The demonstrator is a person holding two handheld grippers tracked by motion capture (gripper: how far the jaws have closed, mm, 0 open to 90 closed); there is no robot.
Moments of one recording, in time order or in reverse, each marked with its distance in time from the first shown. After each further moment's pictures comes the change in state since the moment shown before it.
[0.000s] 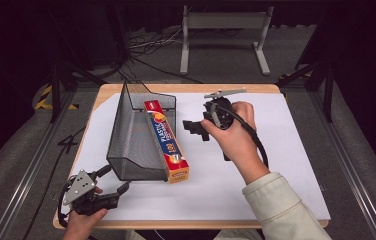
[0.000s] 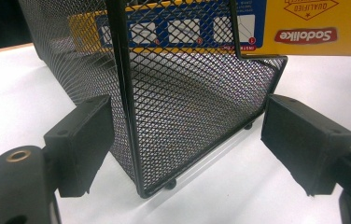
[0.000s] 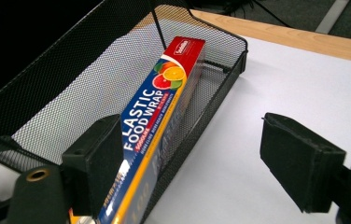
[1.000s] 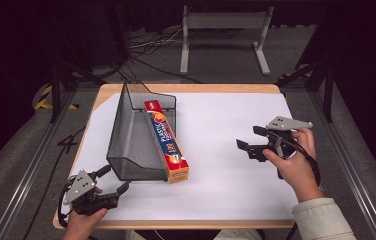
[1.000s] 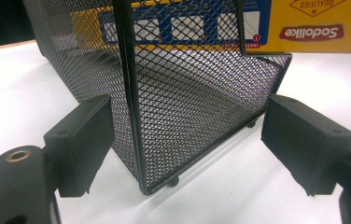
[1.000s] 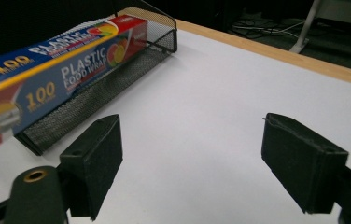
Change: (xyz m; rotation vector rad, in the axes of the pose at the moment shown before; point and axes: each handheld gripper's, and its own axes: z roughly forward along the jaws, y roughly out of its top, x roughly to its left) left arm 0.001 -0.002 0.000 0.012 0.005 -0.005; right arm -0.100 -0.101 -0.070 -0.144 -0.055 -0.151
